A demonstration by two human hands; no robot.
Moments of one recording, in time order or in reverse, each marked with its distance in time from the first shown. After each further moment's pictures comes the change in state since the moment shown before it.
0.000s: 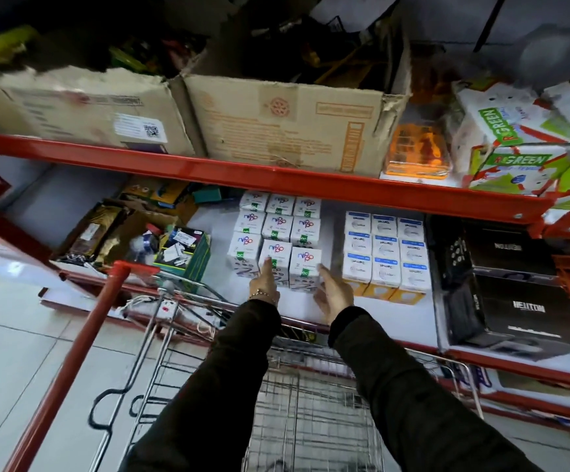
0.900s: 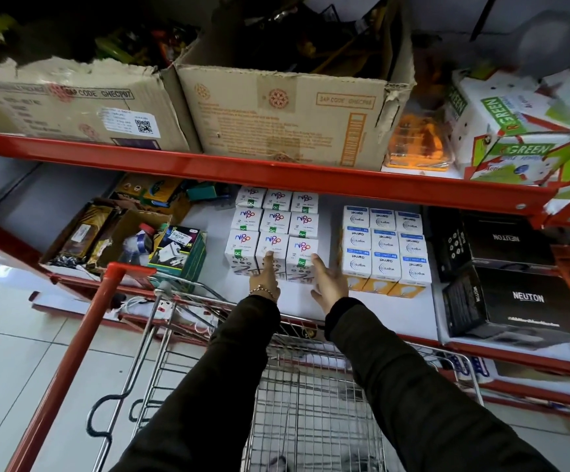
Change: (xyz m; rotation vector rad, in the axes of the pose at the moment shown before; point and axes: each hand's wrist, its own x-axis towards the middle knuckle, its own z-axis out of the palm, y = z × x) left_hand -0.004 0.005 0.001 0.235 -0.110 0.013; right_hand 0.026 0.009 0.008 -0.136 0.035 -0.105
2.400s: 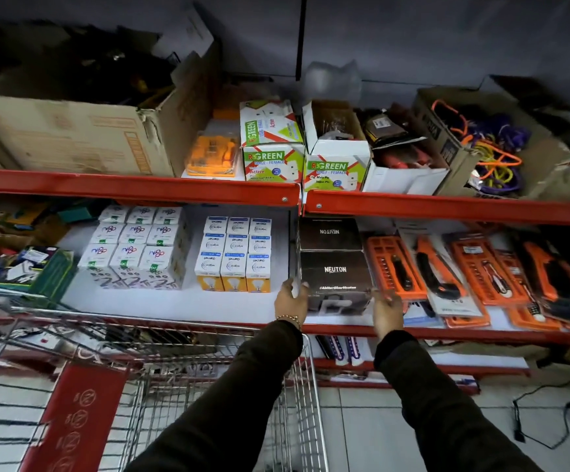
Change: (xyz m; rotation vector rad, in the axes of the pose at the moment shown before) left_hand -0.209 -0.148 0.273 0.444 -0.260 0.374; right_hand -0.062 -0.066 -0.410 -0.150 0.468 -0.257
